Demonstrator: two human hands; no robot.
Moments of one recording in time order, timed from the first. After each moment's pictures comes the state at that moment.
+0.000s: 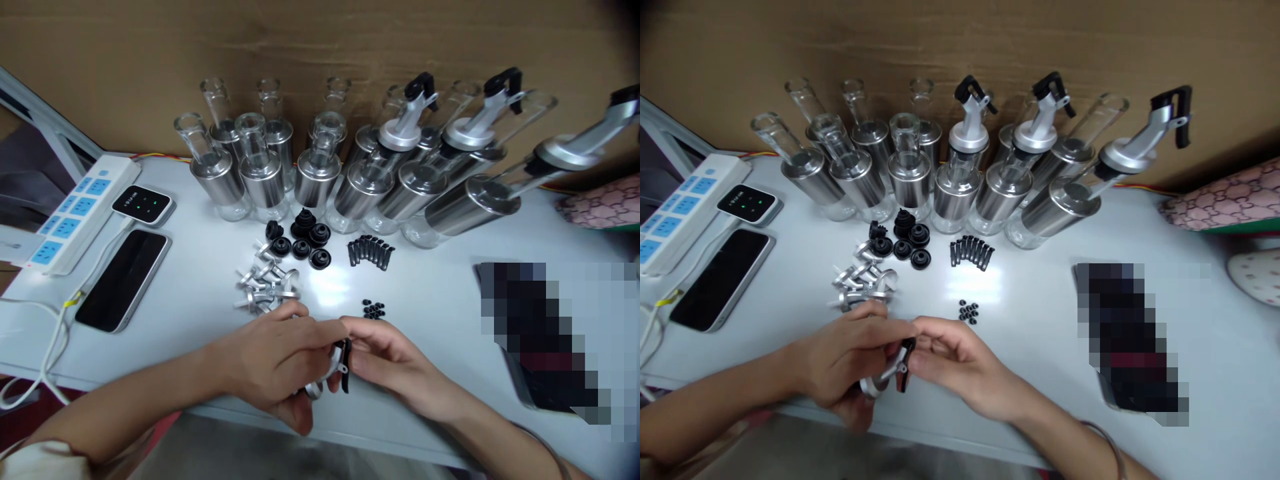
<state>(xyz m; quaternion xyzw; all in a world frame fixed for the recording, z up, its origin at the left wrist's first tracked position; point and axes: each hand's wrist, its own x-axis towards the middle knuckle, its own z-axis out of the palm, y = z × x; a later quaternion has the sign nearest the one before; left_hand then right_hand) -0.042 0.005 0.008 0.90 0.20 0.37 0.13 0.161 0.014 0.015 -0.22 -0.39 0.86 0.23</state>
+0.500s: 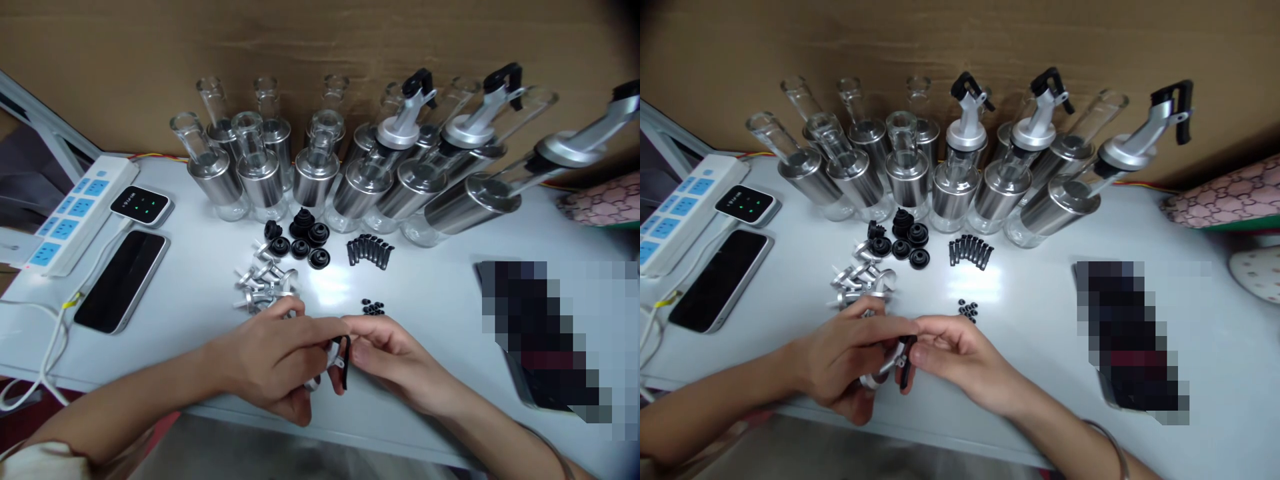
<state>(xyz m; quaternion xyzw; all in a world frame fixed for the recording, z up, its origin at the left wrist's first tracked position) -0.044 0.004 0.007 0.91 0.20 0.34 0.14 0.160 0.016 0.011 -0.22 -0.38 0.87 0.23</state>
